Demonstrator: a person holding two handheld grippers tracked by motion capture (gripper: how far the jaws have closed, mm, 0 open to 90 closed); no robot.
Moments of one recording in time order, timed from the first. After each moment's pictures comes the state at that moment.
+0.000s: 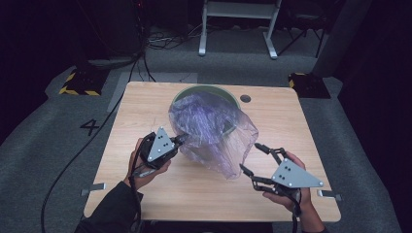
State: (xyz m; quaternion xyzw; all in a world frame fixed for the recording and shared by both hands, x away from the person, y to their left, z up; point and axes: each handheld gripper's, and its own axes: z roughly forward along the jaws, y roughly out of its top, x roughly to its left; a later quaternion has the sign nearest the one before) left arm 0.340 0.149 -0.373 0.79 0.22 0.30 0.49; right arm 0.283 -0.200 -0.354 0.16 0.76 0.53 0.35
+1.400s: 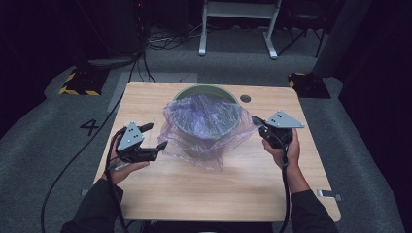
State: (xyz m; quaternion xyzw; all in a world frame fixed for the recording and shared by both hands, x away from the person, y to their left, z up) left arm 0.355 0.223 -0.392 0.78 0.26 0.28 0.50; right arm 0.411 -0.212 -0.370 0.30 0.77 0.45 0.34
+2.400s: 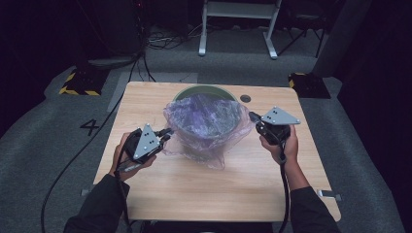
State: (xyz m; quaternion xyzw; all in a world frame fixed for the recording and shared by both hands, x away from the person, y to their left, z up) left arm 0.351 0.191 -0.370 0.79 0.19 0.34 0.47; right arm 0.415 -0.201 -0.357 0.28 0.77 0.44 0.36
